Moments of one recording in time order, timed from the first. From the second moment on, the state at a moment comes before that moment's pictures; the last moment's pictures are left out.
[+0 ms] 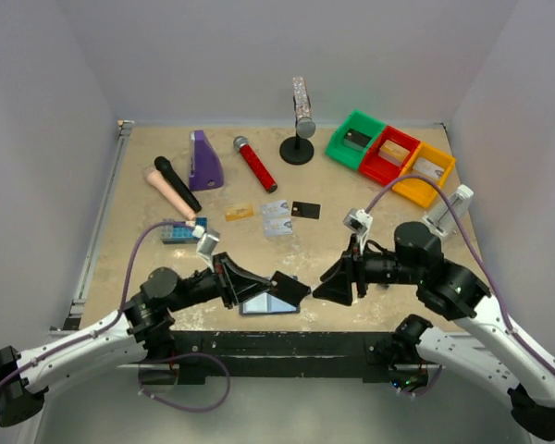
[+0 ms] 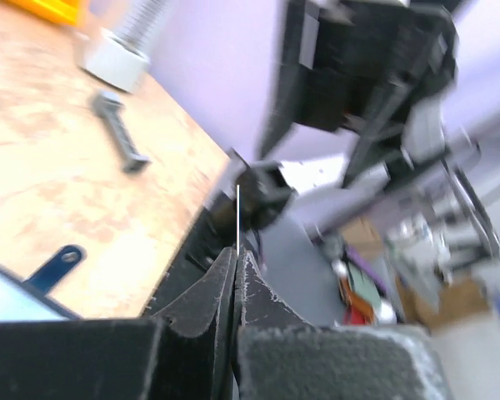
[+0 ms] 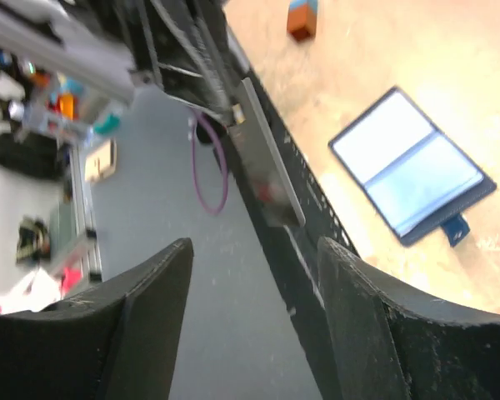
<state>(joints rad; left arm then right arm) -0.98 0.54 0.33 0.32 0.31 -0.80 0.77 0.70 0.87 -0.61 -0.59 0.44</state>
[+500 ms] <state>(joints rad) -0.98 0.28 0.07 0.54 -0.14 -1.05 0.77 0.74 0.62 -0.18 -0.48 0.80</state>
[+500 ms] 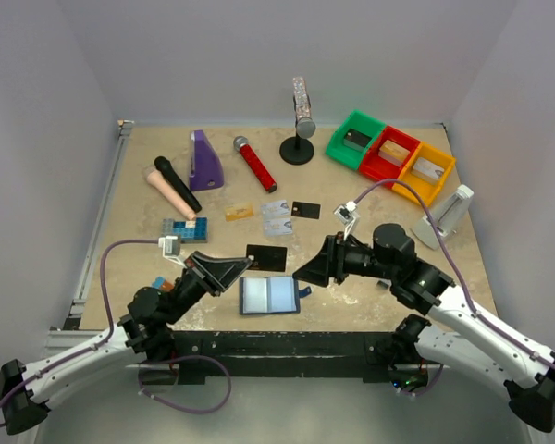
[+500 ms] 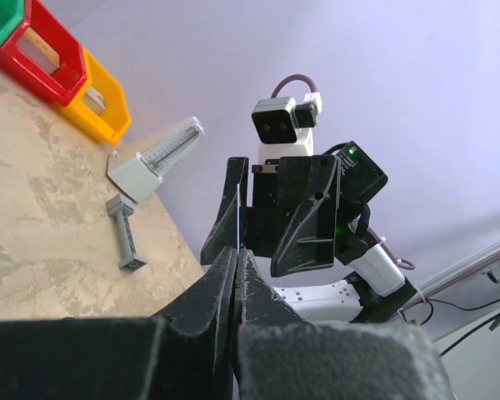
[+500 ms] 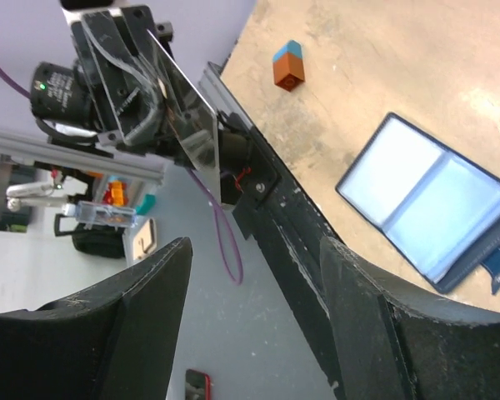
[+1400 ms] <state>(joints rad) -0.98 0.37 0.07 0.63 -0.13 -1.10 0.77 0.91 0.62 0.18 -0.56 0.94</state>
